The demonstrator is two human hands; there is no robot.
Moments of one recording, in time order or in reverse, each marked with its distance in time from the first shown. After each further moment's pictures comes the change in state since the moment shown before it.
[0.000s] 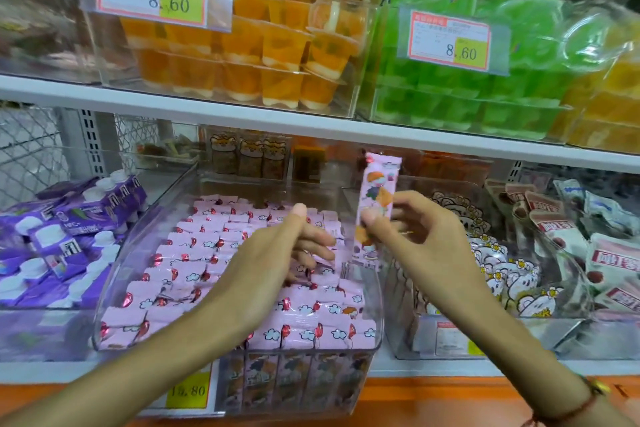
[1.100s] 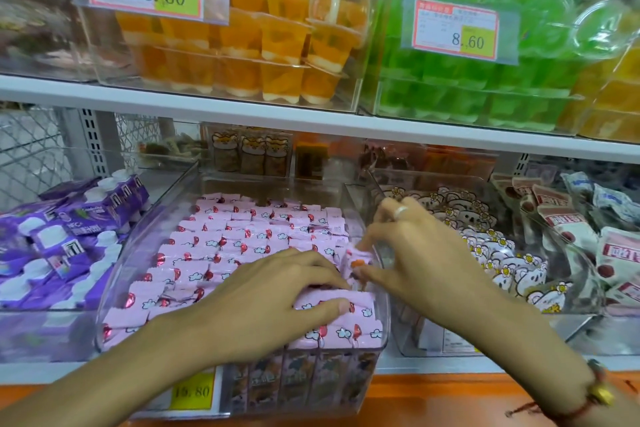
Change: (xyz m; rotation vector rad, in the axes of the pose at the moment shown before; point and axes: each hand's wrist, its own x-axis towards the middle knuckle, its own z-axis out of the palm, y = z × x) left_hand 0.000 -0.022 -0.010 0.854 -0.345 0.355; right_hand 0.004 0.006 0.000 -0.983 -0.314 -0.238
